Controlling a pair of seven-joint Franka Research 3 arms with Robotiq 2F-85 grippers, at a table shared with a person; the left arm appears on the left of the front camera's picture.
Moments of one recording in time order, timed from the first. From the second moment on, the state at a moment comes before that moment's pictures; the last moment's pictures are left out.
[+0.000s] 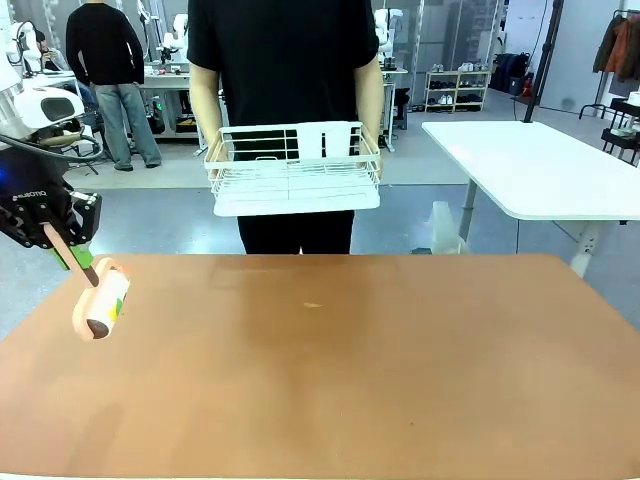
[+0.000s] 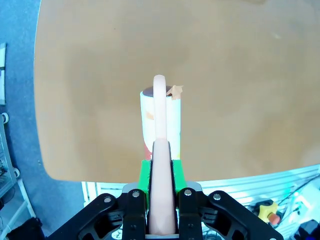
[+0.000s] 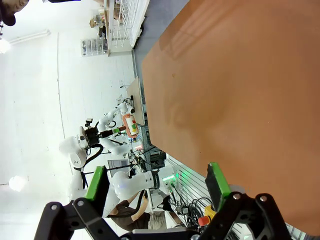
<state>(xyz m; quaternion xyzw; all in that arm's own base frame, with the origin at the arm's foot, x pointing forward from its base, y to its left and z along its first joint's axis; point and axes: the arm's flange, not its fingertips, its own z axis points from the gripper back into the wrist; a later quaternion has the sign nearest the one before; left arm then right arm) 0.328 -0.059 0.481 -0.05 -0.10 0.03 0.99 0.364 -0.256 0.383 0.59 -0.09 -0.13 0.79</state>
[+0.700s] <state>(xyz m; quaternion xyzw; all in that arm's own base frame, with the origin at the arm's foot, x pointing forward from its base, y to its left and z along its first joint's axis) 0.328 -0.059 0.481 -0.05 -0.09 0.03 0.99 0.364 -0.256 0.383 0.59 -0.09 -0.13 0.79</state>
